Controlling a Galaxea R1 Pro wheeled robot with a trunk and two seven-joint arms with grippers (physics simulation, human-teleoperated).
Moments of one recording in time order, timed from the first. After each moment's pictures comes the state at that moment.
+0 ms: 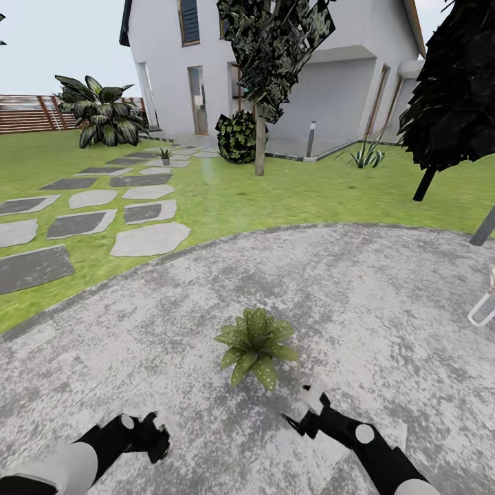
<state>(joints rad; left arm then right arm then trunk) -0.70 0.12 -0.24 -0.11 -0.48 -0.04 -0.48 -0.50 -0.04 -0.04 -0.50 0.56 -0.38 0.52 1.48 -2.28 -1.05</state>
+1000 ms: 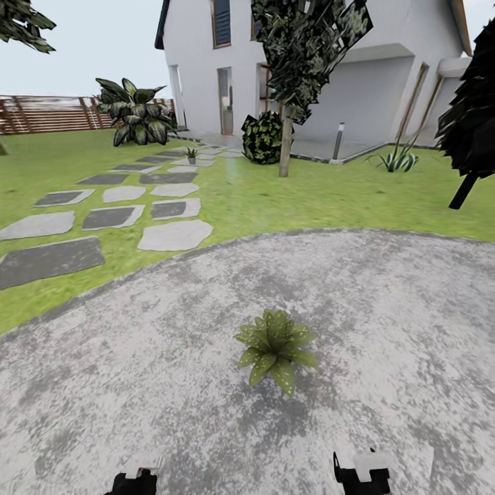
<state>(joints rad) -0.46 0.10 -0.24 -0.08 0.23 -0.22 -0.11 -0.40 -0.04 -0.12 -0.08 0.37 -0.65 -0.28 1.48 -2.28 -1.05</state>
